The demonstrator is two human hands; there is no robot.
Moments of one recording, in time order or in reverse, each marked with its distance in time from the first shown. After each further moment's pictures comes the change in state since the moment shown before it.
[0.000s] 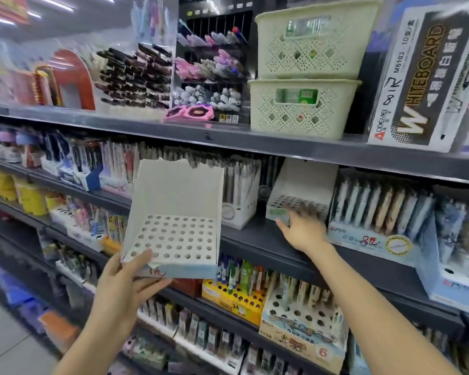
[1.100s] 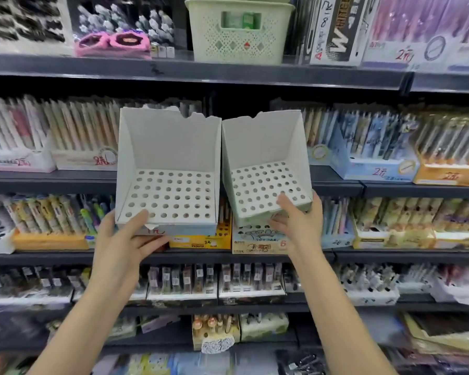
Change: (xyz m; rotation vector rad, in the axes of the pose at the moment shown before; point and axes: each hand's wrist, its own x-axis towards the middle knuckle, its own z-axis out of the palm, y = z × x) left_hand 0.016 -0.010 -0.023 0.008 -0.416 -0.158; right_hand -0.210 -0.067 0.002 1.775 0.672 0.713
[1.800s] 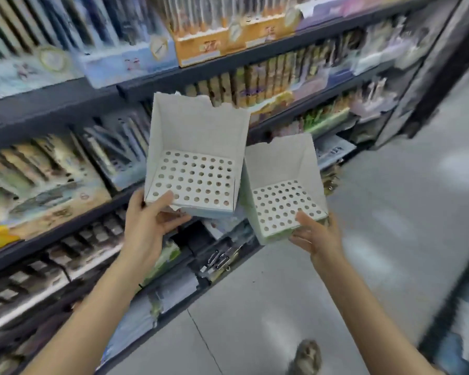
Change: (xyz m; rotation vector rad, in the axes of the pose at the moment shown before) left_hand -0.138 -0.237 0.246 0.229 -0.551 -0.481; right_hand -0.092 -0.030 -0.418 -0.002 0.723 0.168
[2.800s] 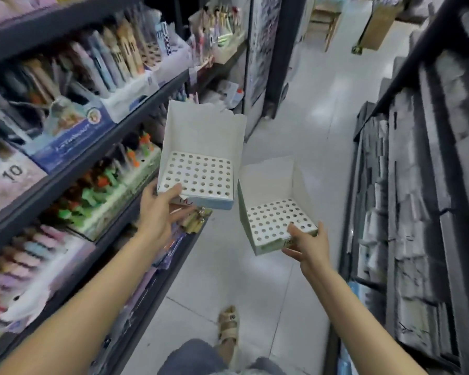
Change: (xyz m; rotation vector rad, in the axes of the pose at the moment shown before) left_hand 0.274 -0.260 0.711 0.134 -0.390 -0.329; right_hand 0.481 -0.268 -0.371 0.047 0.550 0.006
